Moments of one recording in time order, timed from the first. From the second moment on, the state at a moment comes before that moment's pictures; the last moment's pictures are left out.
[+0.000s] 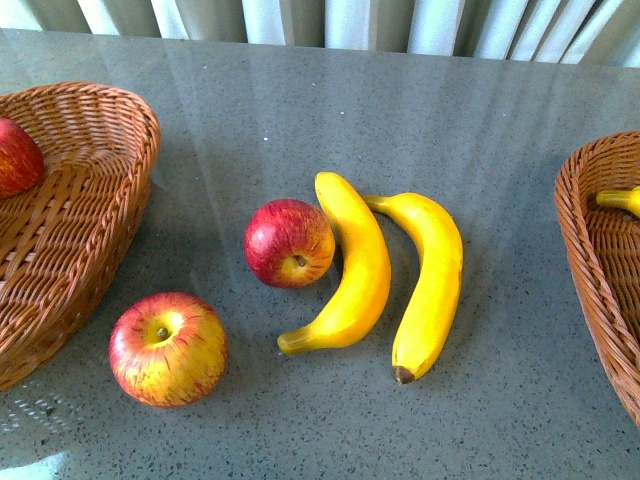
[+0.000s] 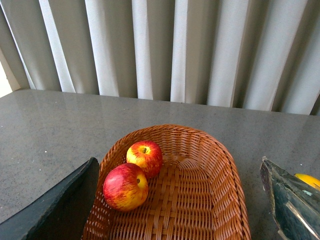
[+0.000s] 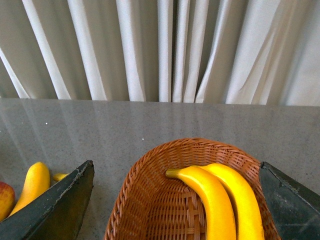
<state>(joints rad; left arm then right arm) 0.00 0.02 0.01 0.00 0.00 -0.01 0.00 0.01 0.02 0.00 0.00 0.00</state>
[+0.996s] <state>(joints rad) -0.17 0.20 0.14 -0.27 -0.34 -0.20 0.00 0.01 0.02 0.00 0.00 0.00</state>
